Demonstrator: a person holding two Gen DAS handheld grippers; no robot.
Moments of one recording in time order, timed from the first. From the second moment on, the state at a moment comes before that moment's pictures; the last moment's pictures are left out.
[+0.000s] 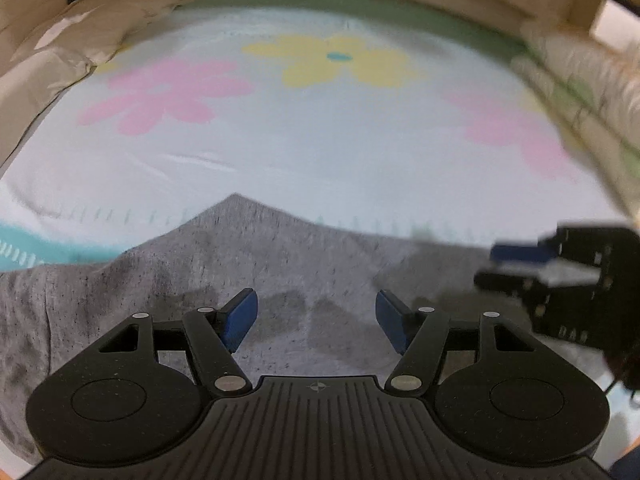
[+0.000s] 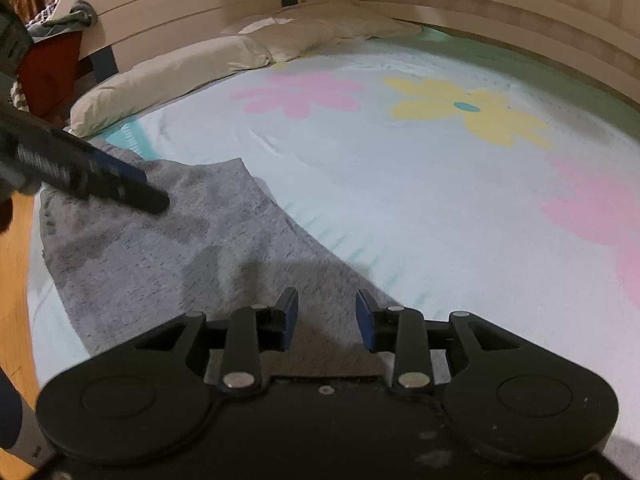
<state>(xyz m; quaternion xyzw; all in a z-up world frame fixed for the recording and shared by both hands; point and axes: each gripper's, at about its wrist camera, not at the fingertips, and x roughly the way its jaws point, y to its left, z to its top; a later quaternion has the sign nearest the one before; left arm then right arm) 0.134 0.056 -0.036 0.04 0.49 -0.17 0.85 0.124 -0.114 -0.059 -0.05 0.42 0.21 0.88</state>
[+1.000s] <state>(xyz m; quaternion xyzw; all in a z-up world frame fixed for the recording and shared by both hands) 0.147 0.051 -0.050 -0.05 0.53 -0.19 0.82 0.170 -0.078 -0.103 -0.13 0.42 0.23 0.87</state>
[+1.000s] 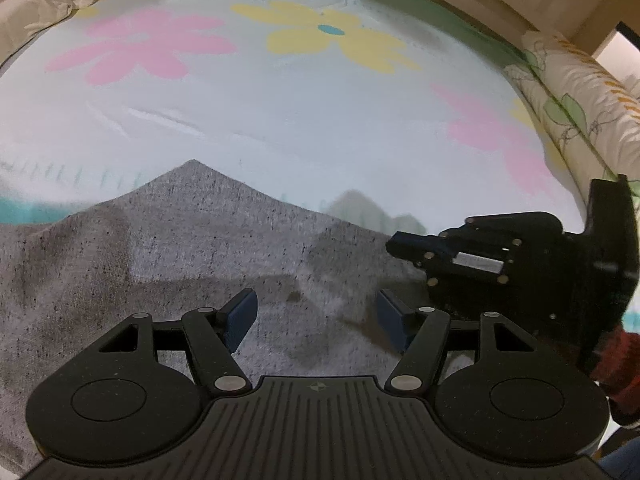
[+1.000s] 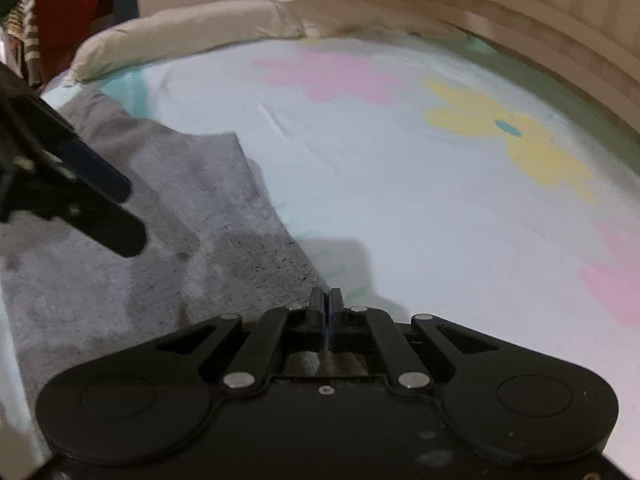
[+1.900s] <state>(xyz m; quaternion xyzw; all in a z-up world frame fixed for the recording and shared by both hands) 0.135 0.023 -0.057 0.00 0.54 -0.22 0.81 0.133 -0.136 -0.089 -0.16 0.44 0.21 0.86</state>
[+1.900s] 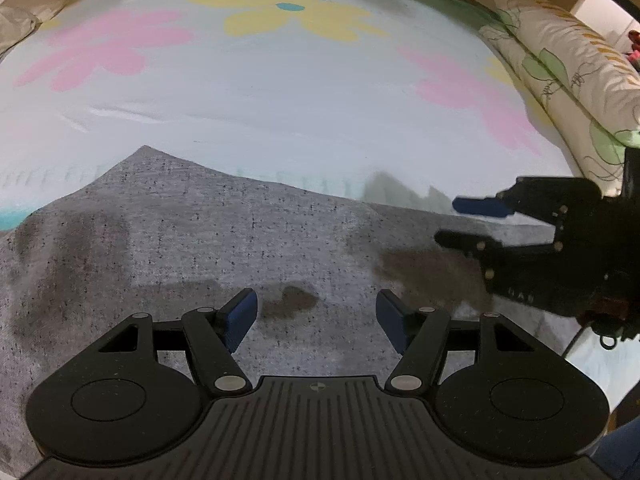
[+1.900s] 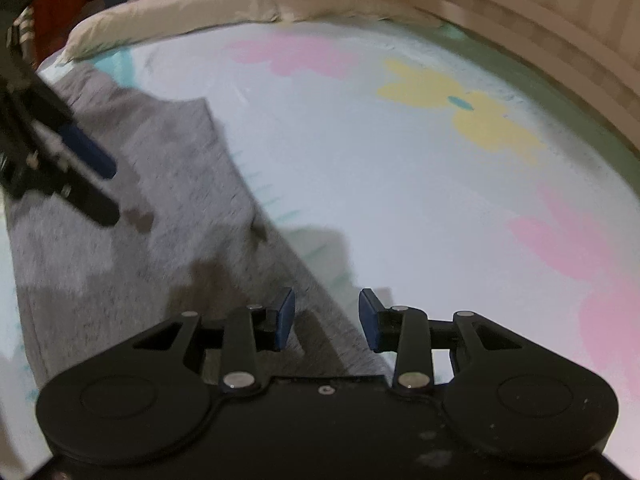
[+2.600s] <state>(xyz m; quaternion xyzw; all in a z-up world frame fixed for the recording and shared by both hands) 0.139 0.024 -0.058 -0.01 0.55 -0.23 0.81 0.118 -0.141 -0.097 -0.20 0.44 0.24 0.84</state>
